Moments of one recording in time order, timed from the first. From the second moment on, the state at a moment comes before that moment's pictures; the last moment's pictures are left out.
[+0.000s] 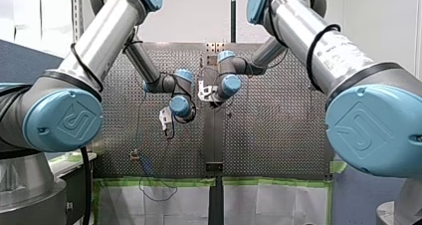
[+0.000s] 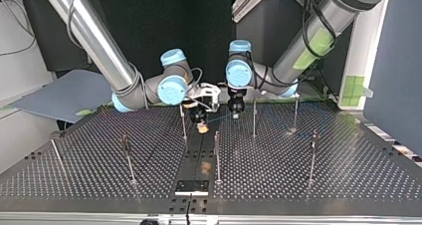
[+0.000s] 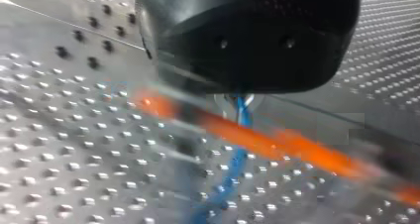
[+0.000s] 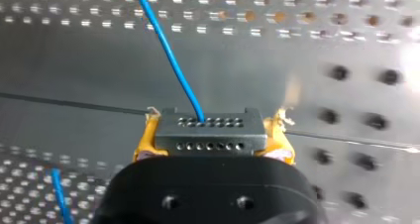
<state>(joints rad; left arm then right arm) -0.34 -2.13 -1.66 -2.68 -1.87 -1.87 2.27 -0.80 1.06 0.00 1.59 1.61</state>
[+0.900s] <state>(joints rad) -0.35 -1.92 -1.66 -2.78 -1.92 -1.86 2.26 -1.03 1.07 0.10 1.59 1.66</state>
